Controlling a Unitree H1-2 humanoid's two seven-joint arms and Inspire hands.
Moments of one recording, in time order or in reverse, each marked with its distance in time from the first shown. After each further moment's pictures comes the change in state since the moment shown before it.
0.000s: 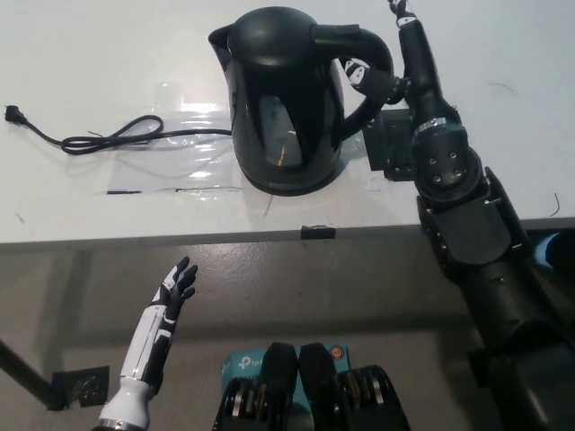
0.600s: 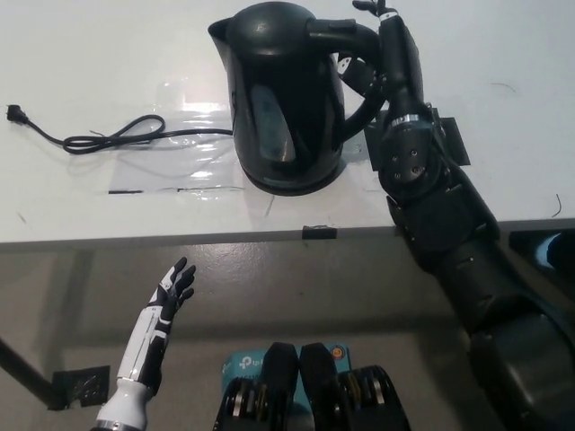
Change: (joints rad) left_arm 0.005 0.003 0.004 -0.001 -0.035 -0.004 -0.022; right_arm -0.095 0.025 0.073 0.230 -0.063 -0.089 -0.218
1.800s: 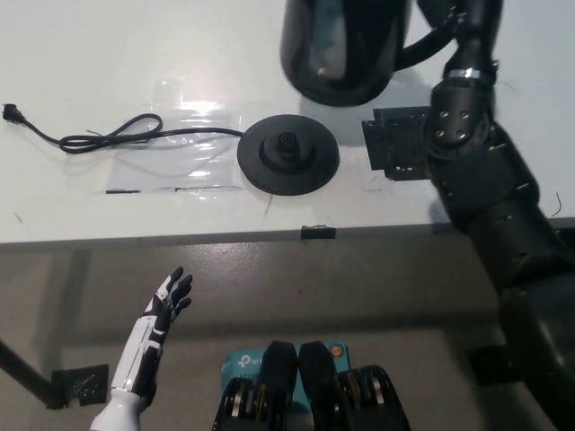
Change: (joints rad) left_arm 0.028 0.017 0.000 -0.020 -0.015 0.002 -0.019; right_arm -0.095 -0.093 -0.111 0.054 0.023 -0.173 -0.247
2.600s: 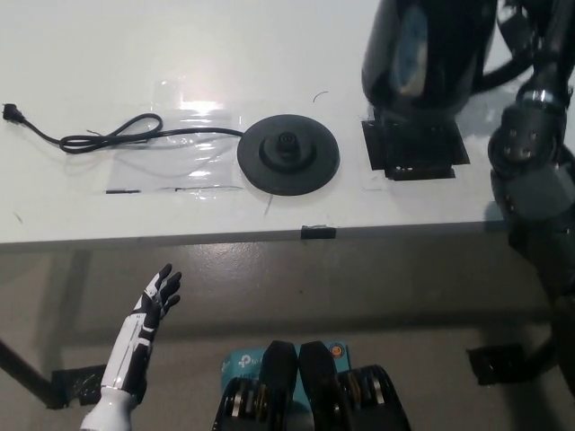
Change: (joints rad) left_arm -0.001 0.005 0.030 0.000 0.001 0.000 0.000; right_arm 0.087 -0.106 -0.019 0.087 0.022 -0.008 -0.024
